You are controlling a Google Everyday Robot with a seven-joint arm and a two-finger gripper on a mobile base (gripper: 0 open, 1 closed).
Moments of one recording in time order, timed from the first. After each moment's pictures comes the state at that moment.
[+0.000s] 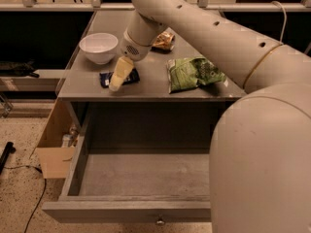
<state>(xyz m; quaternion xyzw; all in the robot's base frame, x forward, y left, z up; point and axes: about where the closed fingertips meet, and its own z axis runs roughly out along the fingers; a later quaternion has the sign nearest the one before) 0.687 0.099 0.828 -0.60 0.76 0.12 0.22</state>
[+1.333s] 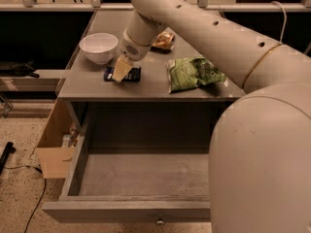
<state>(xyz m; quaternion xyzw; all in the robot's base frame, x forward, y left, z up) 0.687 0.099 0.828 -0.60 0.76 0.12 0.22</state>
